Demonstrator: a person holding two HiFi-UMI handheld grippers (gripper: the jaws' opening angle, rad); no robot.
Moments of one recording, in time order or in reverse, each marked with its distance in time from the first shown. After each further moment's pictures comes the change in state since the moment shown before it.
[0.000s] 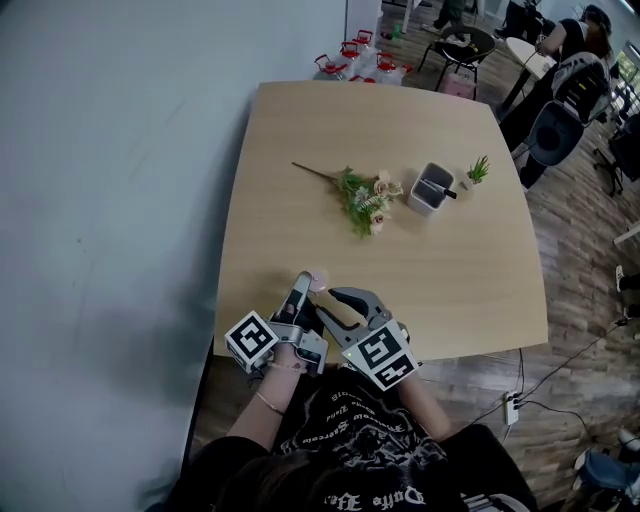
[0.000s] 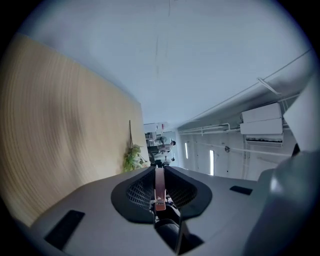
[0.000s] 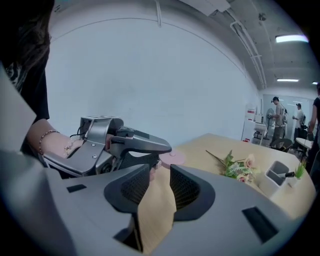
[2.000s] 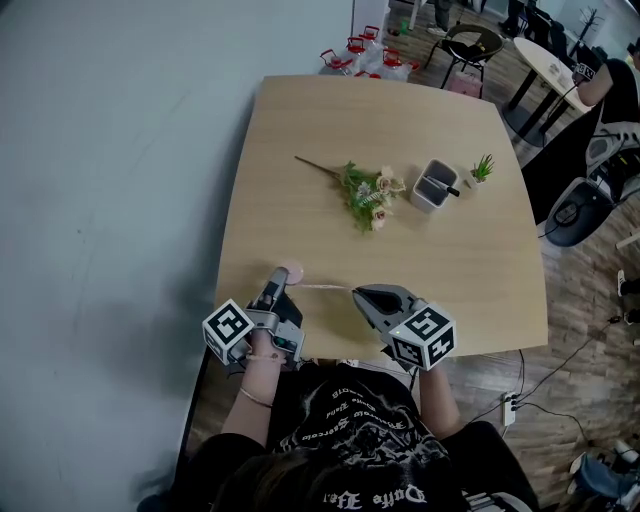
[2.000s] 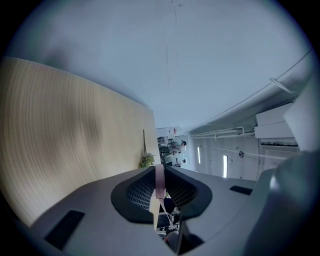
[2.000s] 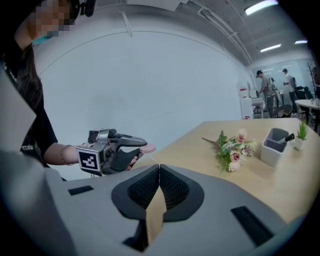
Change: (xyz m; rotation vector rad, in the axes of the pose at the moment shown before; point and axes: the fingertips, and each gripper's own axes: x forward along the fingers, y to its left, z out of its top) left arm -0.022 0.028 0.038 -0.034 -0.039 0.154; right arm -0.036 -0.048 -0.032 0.242 -0.019 0.094
